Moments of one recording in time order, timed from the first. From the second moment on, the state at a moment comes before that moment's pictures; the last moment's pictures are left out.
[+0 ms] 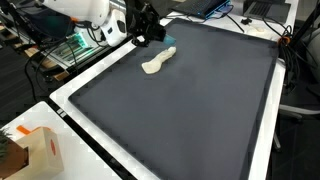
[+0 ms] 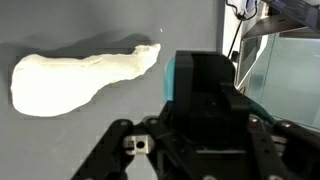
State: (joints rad) arm -0.17 -0.01 -0.18 -2.52 1.12 2.05 -0.93
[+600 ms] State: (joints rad) arm -0.17 -0.06 -0.17 -2.52 1.04 2.05 -0.84
